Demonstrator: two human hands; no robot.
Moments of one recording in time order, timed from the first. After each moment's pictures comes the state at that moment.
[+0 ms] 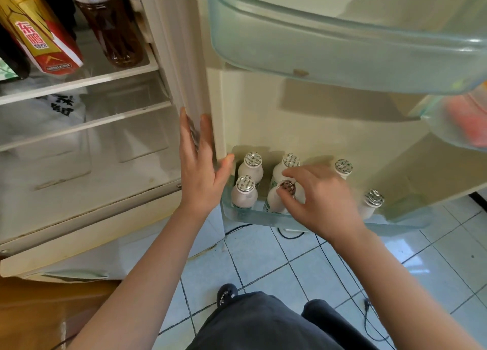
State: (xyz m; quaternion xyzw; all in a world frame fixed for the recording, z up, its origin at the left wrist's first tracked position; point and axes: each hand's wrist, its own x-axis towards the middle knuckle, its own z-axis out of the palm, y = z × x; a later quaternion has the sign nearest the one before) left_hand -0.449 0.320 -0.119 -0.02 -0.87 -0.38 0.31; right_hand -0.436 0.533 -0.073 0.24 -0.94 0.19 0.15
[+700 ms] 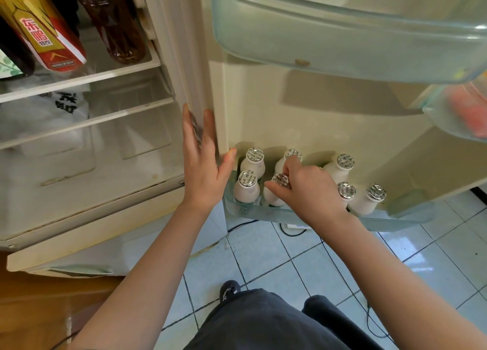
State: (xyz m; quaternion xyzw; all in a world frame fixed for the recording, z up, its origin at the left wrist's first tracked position) left_hand -0.447 0.319 -0.120 -0.01 -0.87 -0.39 0.29; right_hand -0.449 0.513 -0.084 0.19 -0.98 0.10 0.02
